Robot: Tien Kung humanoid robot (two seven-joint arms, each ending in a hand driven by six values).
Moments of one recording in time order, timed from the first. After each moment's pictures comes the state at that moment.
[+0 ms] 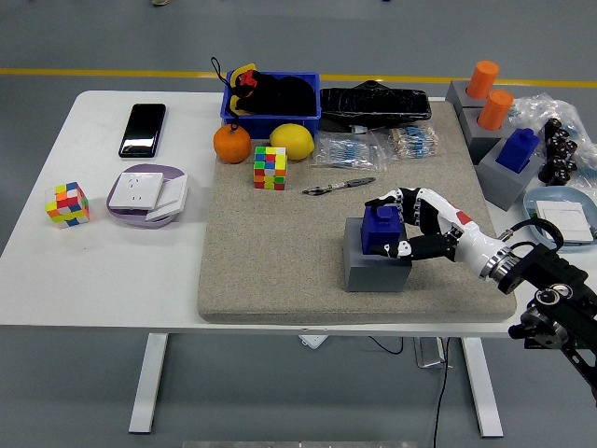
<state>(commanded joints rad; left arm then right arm) -0.10 0.27 -0.38 -0.25 0.32 -0.16 0.07 0.43 -0.33 0.81 1.15 -0.99 0.13 0.28</state>
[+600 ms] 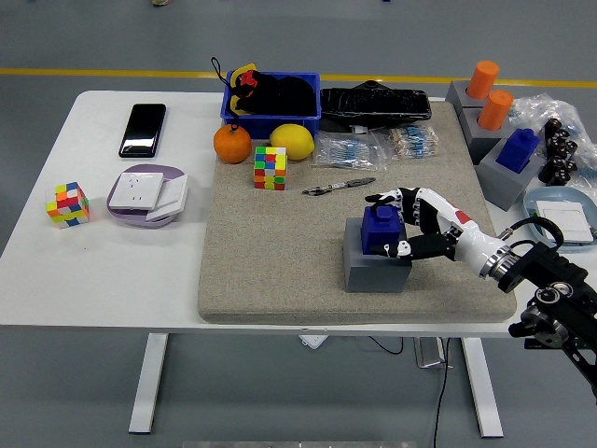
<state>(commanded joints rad) -0.11 0.27 -0.38 -0.25 0.32 -0.16 0.07 0.43 -0.34 0.81 1.15 -0.99 0.13 0.27</state>
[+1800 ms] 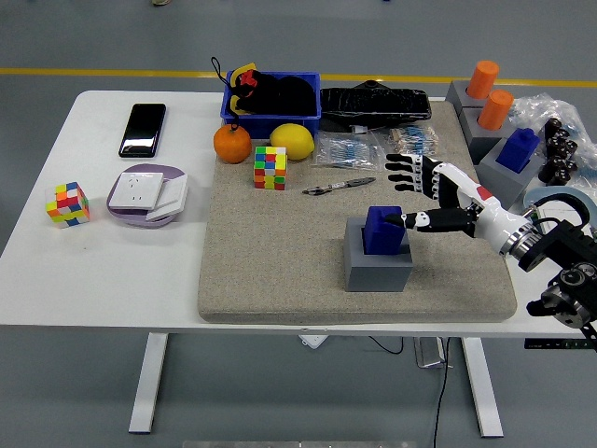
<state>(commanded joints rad) -0.11 0.27 -0.37 -0.25 0.31 -0.16 0.07 0.44 -0.37 0.95 1.19 -1.05 0.16 0.23</state>
